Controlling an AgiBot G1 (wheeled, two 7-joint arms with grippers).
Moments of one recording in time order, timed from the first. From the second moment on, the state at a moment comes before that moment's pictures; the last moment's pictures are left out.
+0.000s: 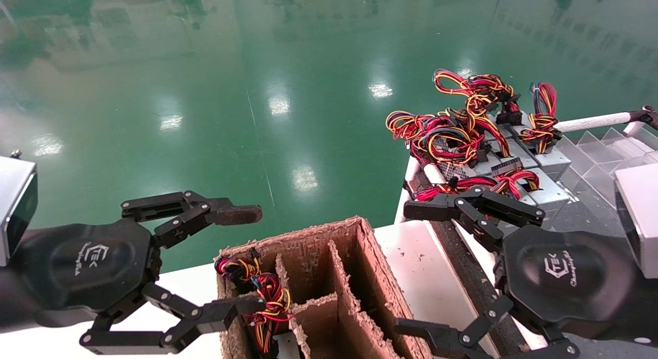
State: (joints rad) left arm -1.09 0.59 0.32 -1.28 0.70 1.48 -0.16; right arm 1.08 -0.61 -0.28 1.28 -0.73 -1.50 0.19
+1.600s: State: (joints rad) left arm -1.09 0.59 0.32 -1.28 0.70 1.48 -0.16; right arm 1.08 -0.61 -0.28 1.28 -0.73 -1.50 0.19
